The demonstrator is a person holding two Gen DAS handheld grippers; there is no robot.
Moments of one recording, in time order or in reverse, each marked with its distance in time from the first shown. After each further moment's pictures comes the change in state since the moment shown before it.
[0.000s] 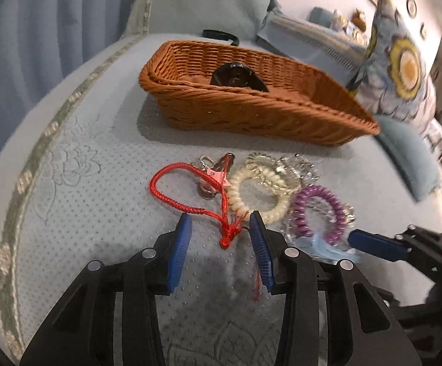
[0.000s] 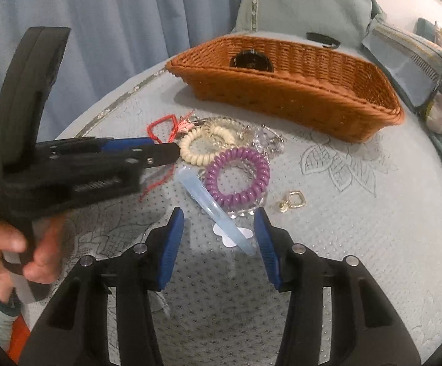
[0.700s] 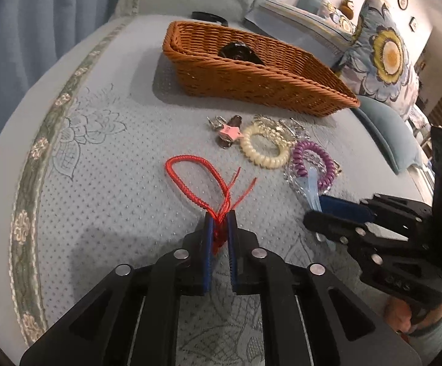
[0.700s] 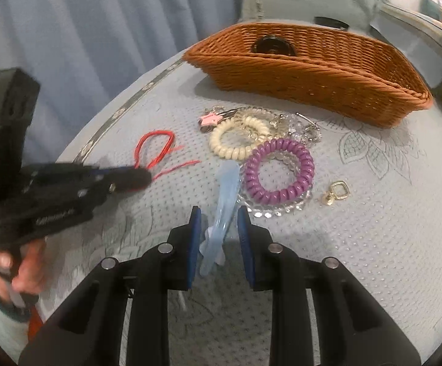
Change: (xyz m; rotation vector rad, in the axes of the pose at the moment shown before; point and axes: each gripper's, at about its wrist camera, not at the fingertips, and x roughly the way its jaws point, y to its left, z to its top) left arm -0.034 0.036 -0.028 0.001 0.105 -0.142; right arm 0.013 0.023 0.007 0.077 0.028 0.051
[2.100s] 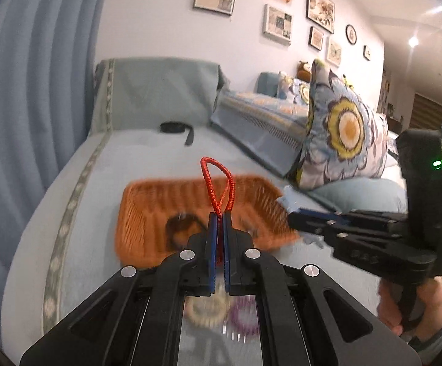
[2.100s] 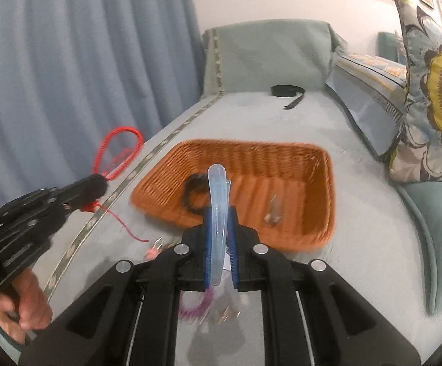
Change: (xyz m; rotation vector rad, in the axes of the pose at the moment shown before) left arm -0.061 -0.089 0.106 0.193 -0.467 -0.009; right arm -0.076 -0.084 0.107 0.080 -0.297 -0.106
